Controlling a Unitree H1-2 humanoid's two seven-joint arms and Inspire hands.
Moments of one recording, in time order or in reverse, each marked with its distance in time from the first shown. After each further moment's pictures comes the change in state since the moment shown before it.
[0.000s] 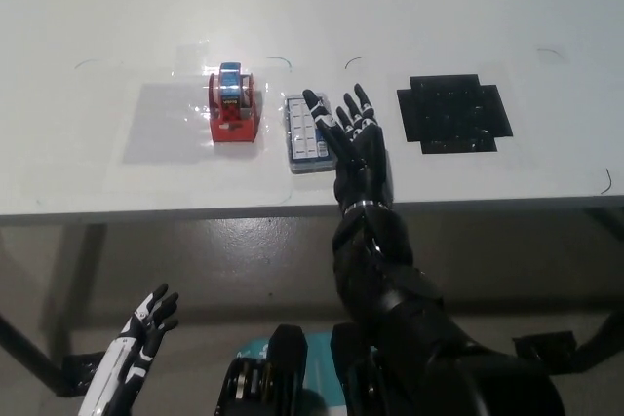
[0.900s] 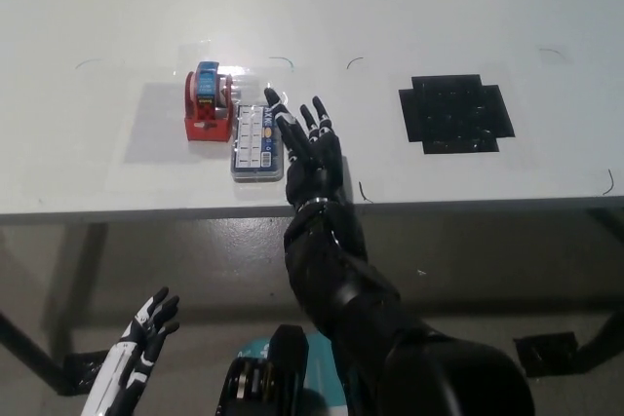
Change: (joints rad) left_arm 0.008 -0.008 0.002 0.003 0.001 -0.017 0.000; right_arm -0.073 0.072 -0.039 0.043 0.132 0.004 -0.050
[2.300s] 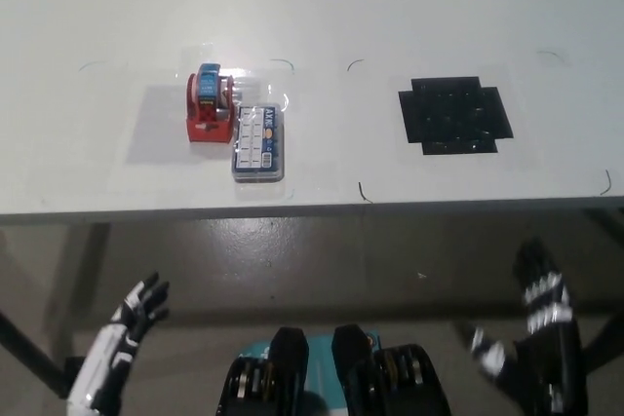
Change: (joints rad) left_arm -0.044 0.034 0.026 -0.023 -0.015 0.059 -0.001; right_arm 1.214 -0.426 0.594 -1.379 -0.358 0.013 0.008
